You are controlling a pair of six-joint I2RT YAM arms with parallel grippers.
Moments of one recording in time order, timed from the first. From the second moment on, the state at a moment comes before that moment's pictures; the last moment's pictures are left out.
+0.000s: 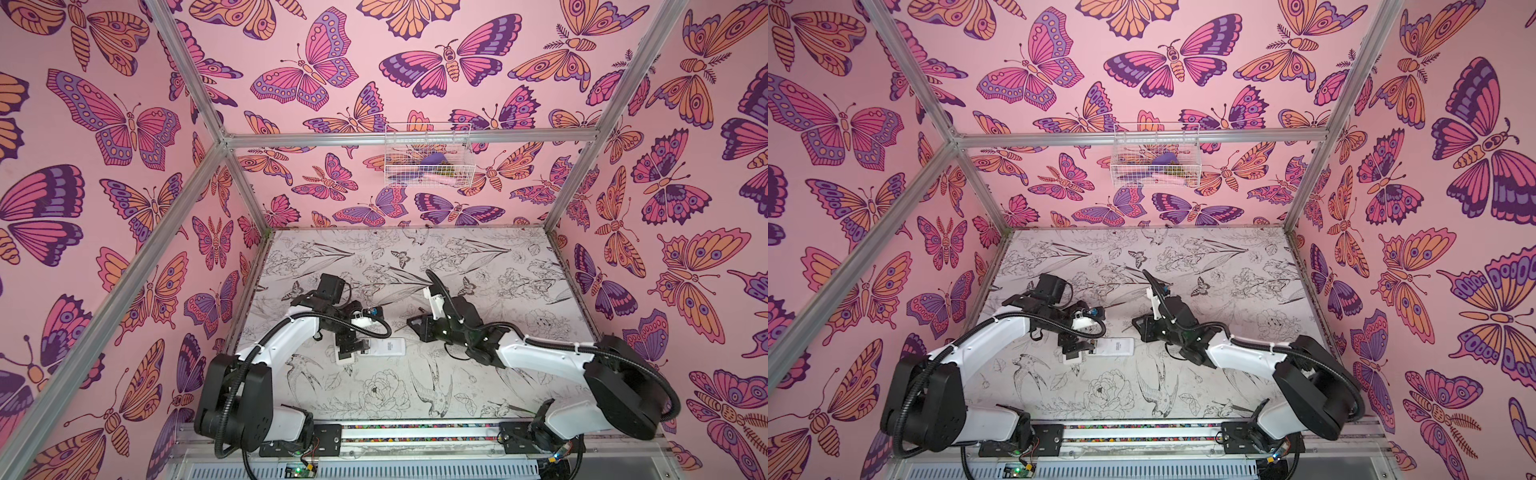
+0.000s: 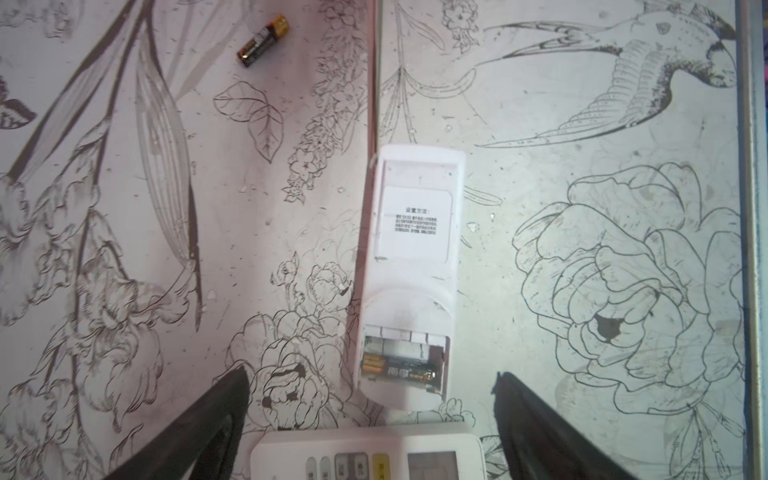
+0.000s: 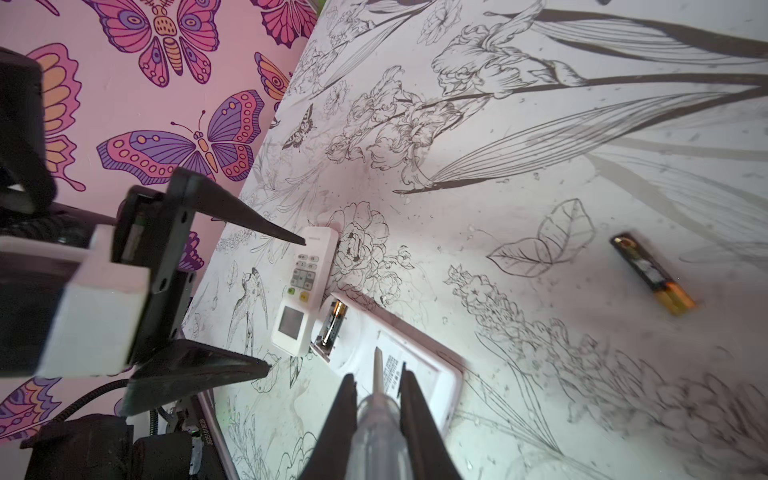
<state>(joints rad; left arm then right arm) -0.29 1.42 0.87 -0.71 0.49 1.14 0.83 1.41 0.64 0.26 -0.12 0.71</state>
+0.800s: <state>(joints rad) -0.35 1.64 0.88 -0.68 0.36 1.26 0.83 0.89 0.35 0.05 0.06 0.74</state>
